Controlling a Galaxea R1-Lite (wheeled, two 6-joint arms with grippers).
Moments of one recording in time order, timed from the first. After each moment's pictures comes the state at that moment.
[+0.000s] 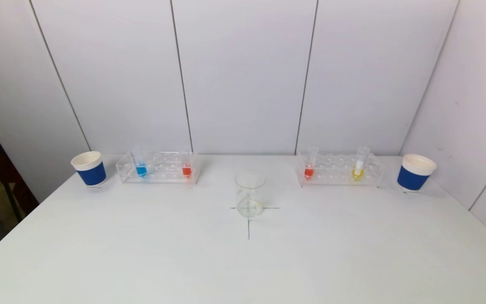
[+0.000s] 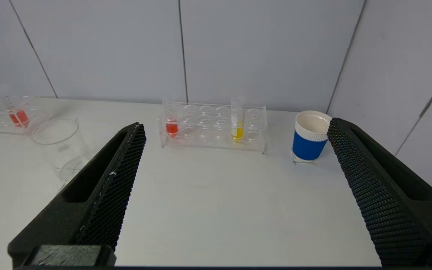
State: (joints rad) left arm -0.01 0.00 0.00 0.00 0.00 -0.02; right arm 0.02 0.81 -0.54 -0.25 0.05 0.01
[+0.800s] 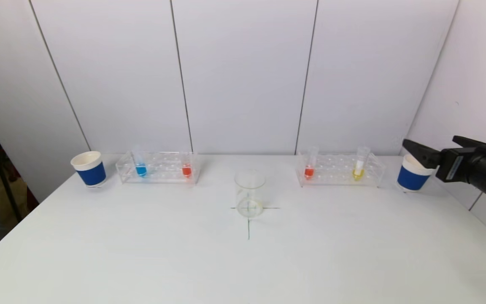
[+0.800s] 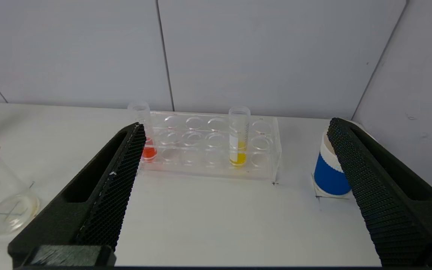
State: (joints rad) left arm -0.01 0.00 0.00 0.00 0.00 -0.02; right arm 0.02 1.48 -0.48 -0.94 0.04 0.01
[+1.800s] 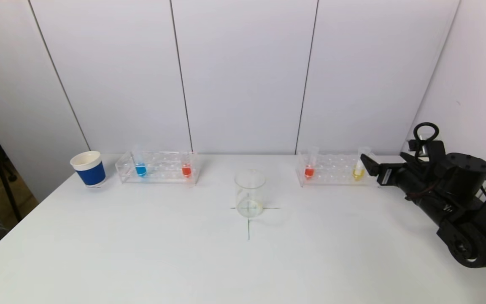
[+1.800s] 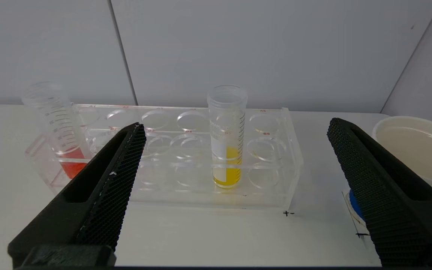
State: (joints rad) left arm -0.01 0.00 0.00 0.00 0.00 -0.02; right arm 0.01 2.13 -0.57 -1.52 0.00 0.01
